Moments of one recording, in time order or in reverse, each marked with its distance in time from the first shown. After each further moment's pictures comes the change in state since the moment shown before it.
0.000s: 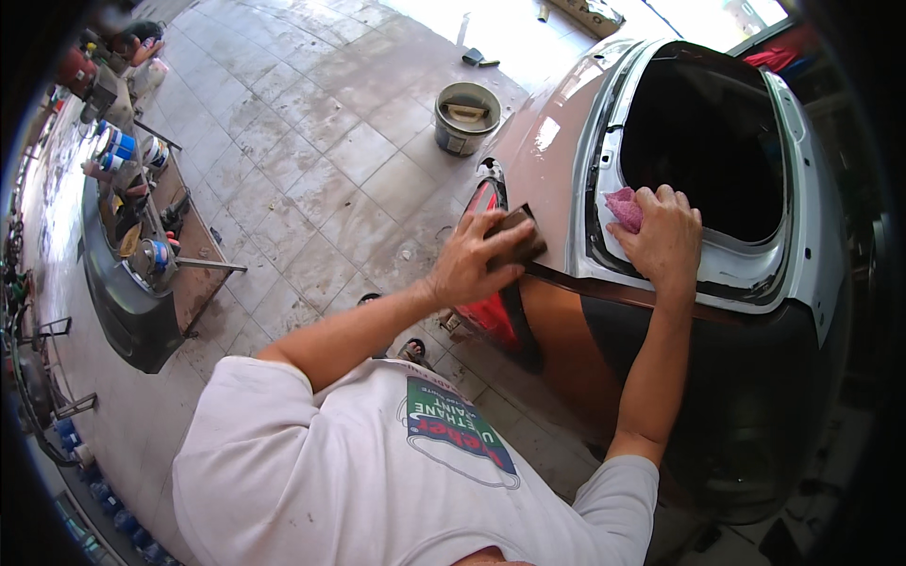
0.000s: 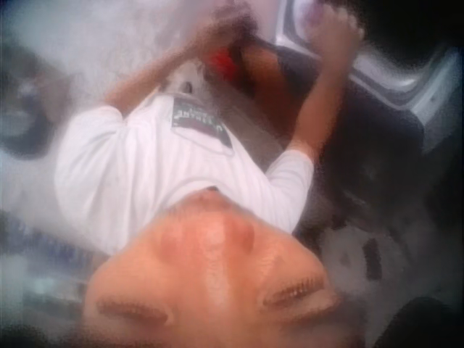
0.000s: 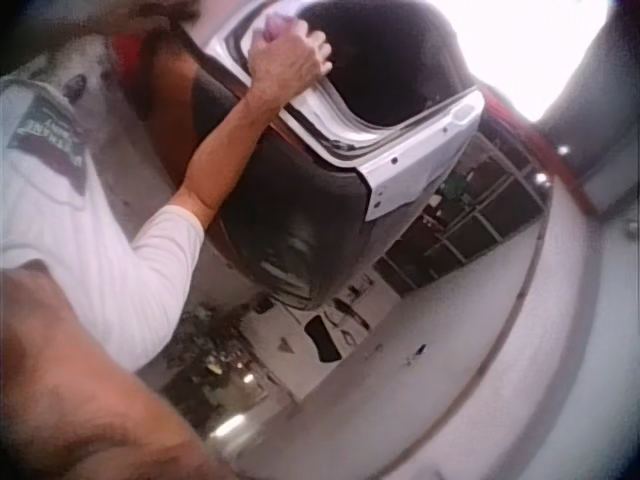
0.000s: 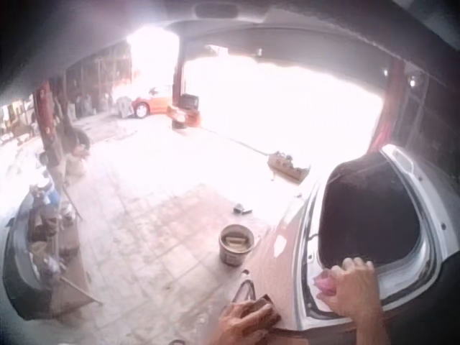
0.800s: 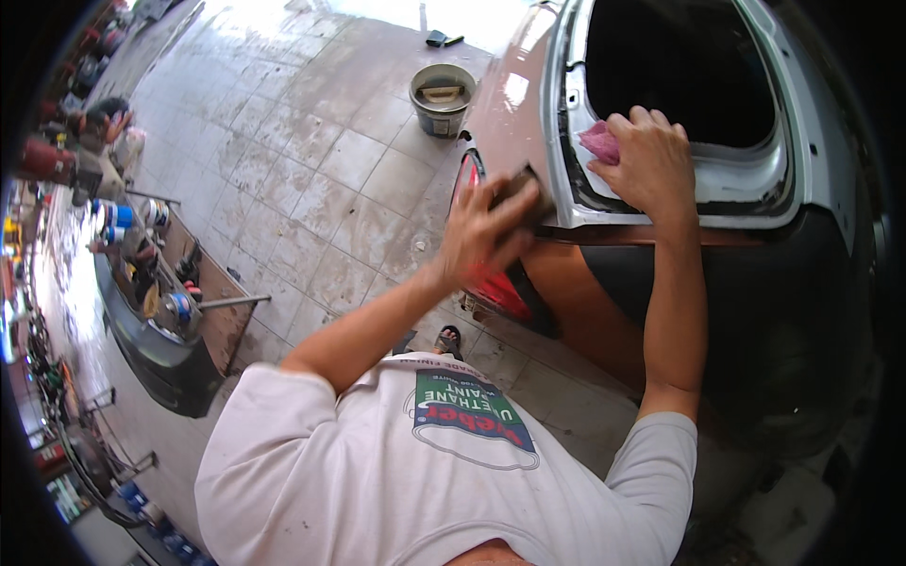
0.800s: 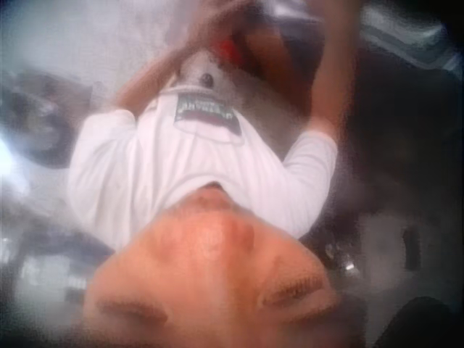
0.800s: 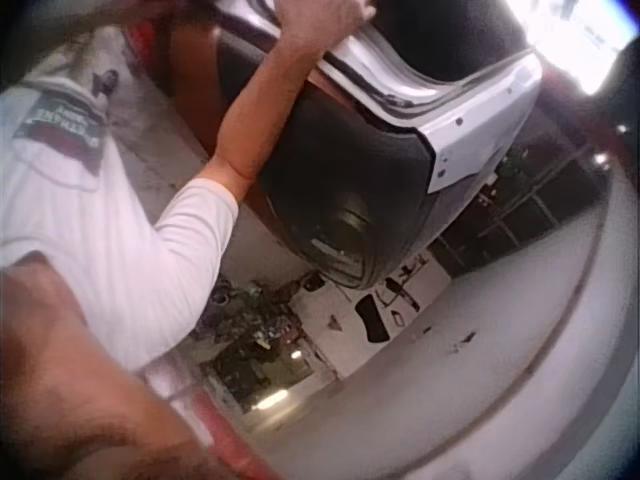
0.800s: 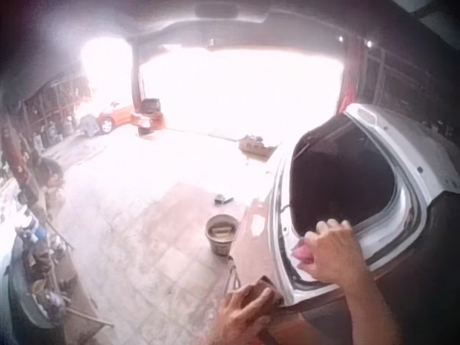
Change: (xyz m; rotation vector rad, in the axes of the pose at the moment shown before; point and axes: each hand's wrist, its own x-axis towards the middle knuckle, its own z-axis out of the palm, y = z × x) left_hand 0.007 0.032 0.001 0.133 -0.047 0.147; right_hand 0.002 0.004 0.016 0.049 0.069 -0.016
